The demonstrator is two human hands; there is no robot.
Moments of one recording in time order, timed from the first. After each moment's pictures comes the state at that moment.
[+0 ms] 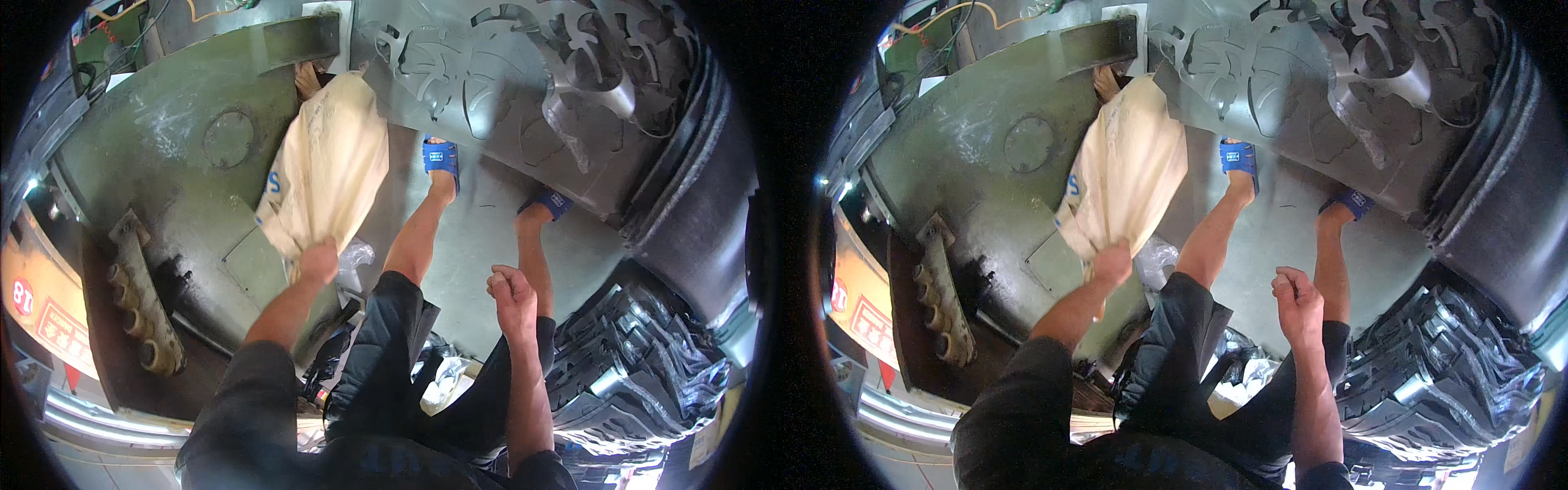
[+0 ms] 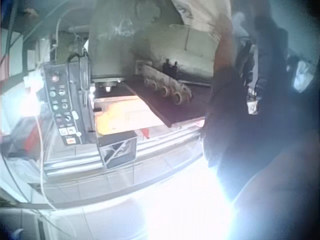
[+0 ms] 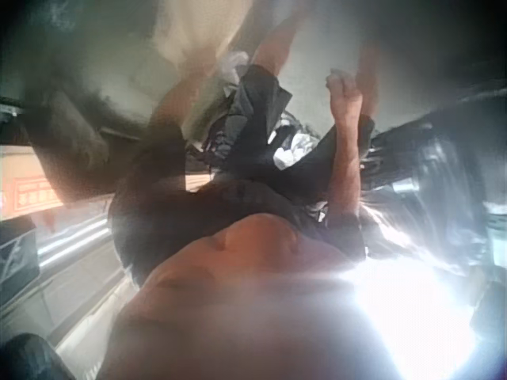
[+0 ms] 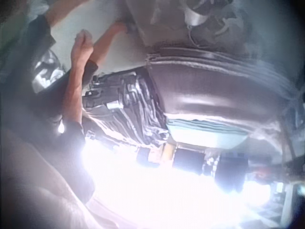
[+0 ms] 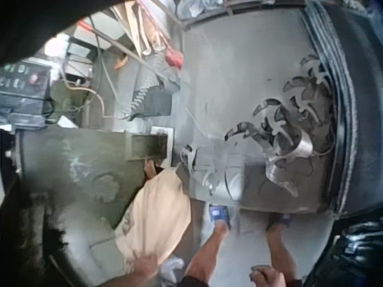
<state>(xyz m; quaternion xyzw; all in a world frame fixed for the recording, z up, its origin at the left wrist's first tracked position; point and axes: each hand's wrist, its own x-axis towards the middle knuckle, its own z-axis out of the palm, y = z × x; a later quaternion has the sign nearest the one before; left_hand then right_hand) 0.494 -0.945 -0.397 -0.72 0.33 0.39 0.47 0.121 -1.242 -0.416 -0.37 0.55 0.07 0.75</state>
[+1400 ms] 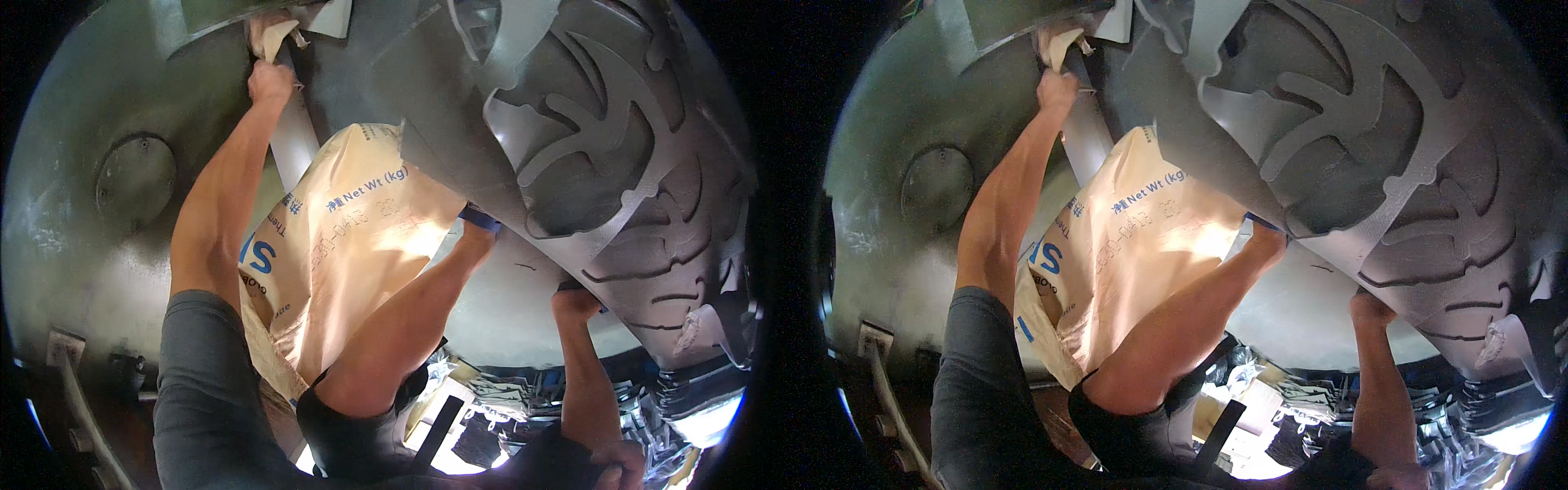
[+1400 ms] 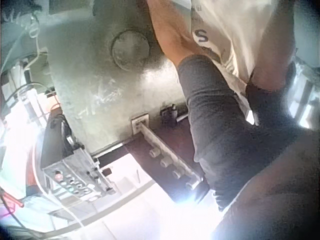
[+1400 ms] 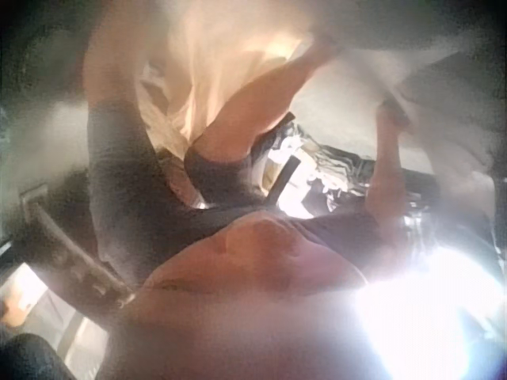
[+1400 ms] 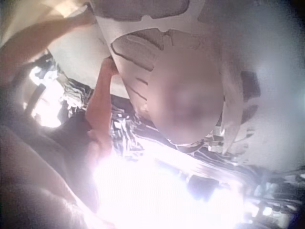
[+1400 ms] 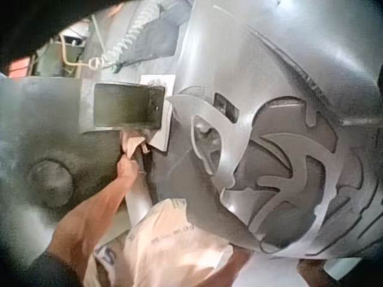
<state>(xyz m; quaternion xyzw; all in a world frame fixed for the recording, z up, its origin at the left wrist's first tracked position) 0.846 -1.071 -0.747 -0.96 0.09 0.14 0.22 0.033 -1.144 -0.856 -0.96 0.13 0.22 0.07</state>
